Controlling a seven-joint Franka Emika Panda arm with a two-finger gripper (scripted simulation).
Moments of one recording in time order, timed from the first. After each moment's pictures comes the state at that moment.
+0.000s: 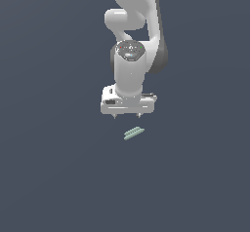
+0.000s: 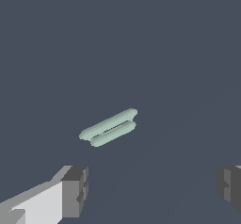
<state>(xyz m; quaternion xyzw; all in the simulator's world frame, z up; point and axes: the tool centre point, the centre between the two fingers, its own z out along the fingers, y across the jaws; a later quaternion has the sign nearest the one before) 0.001 0.008 0.170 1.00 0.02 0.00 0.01</state>
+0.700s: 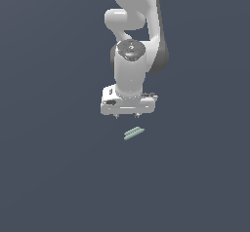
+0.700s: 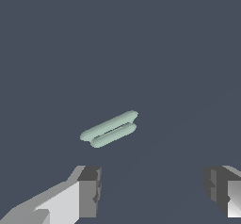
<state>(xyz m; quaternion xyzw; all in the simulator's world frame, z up) 0.004 0.009 0.172 1.00 0.03 0.00 0.01</state>
